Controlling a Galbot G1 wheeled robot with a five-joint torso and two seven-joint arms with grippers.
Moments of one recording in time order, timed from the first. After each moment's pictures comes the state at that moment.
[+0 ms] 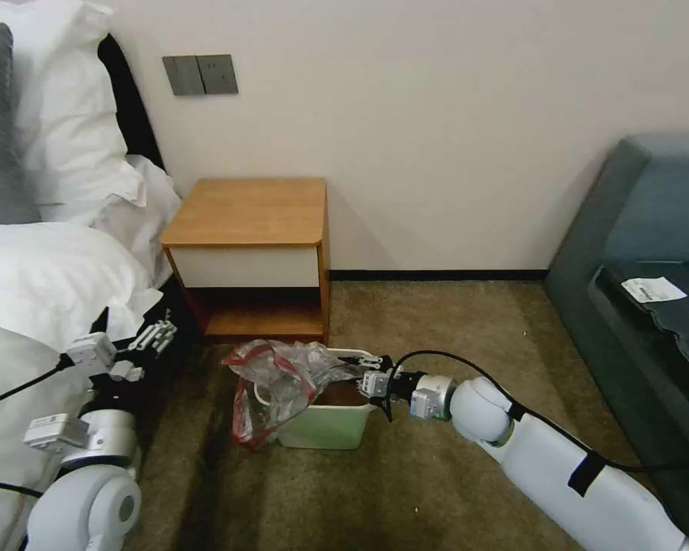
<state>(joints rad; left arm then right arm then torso) 1.60 -1.29 -0.79 -2.20 -0.51 0.00 -0.18 -0.85 0.95 -0.21 1.61 -0.30 0.19 -0.38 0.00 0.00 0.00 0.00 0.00</state>
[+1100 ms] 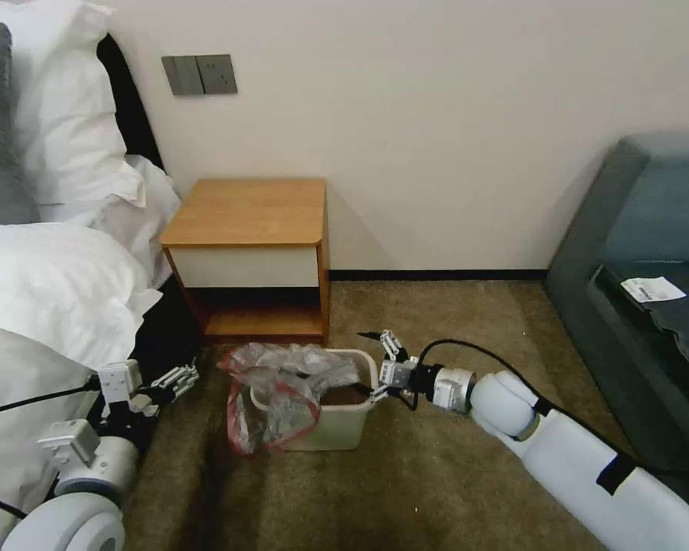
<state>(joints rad) 1.74 -1.15 -0.76 -2.30 -0.61 0.26 -0.23 -0.83 0.90 -0.13 1.64 -0.13 0.20 -0.45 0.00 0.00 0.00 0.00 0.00</state>
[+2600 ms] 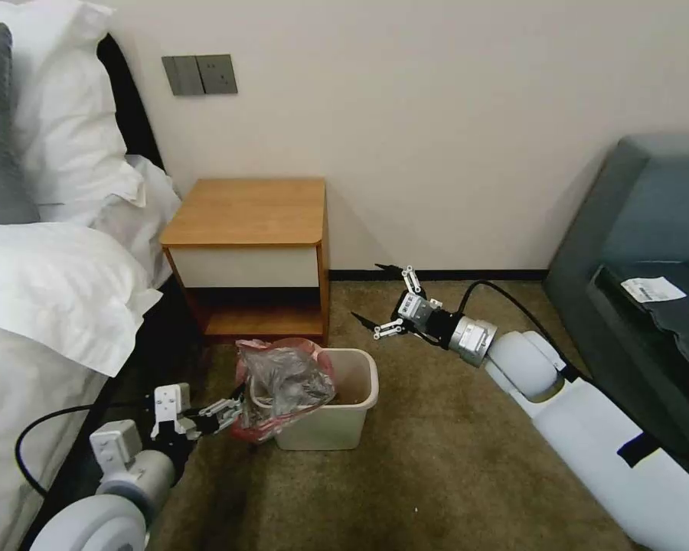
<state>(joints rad) 1.71 -1.15 -0.67 -2.29 -0.82 0.57 -0.23 -0.85 0.95 0.06 1.77 0.04 0.18 -0.40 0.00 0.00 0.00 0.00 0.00</state>
